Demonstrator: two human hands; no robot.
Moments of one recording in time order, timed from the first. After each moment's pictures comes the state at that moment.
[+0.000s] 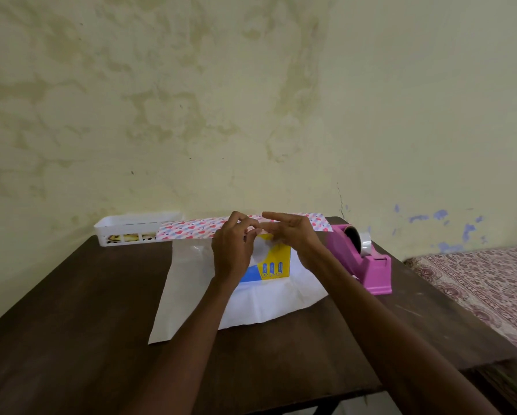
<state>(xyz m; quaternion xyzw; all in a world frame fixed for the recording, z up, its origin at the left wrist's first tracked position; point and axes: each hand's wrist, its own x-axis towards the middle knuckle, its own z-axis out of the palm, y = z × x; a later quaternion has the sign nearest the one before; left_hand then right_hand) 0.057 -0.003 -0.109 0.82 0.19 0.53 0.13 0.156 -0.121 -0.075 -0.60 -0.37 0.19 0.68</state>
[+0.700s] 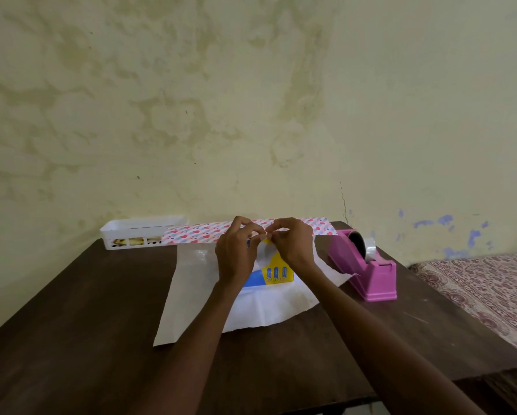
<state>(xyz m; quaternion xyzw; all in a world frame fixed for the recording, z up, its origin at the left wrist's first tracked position) 0.059 0.000 -0.112 0.81 0.18 0.54 0.14 0.144 -0.103 -0.084 -0.74 -0.37 -0.10 0.55</state>
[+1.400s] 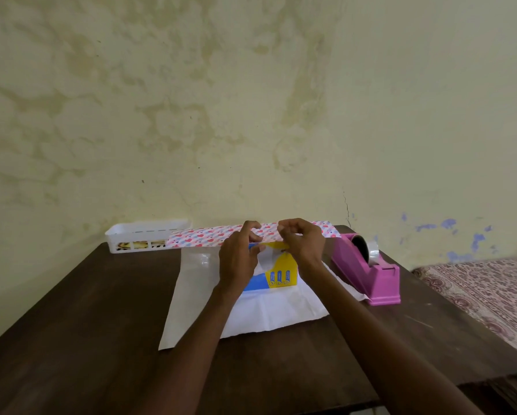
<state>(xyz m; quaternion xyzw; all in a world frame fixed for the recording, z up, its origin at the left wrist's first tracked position) 0.050 0.002 -0.111 0.83 0.18 0.49 0.20 0.140 -0.109 -0.082 -0.65 -0.27 0.00 0.71</state>
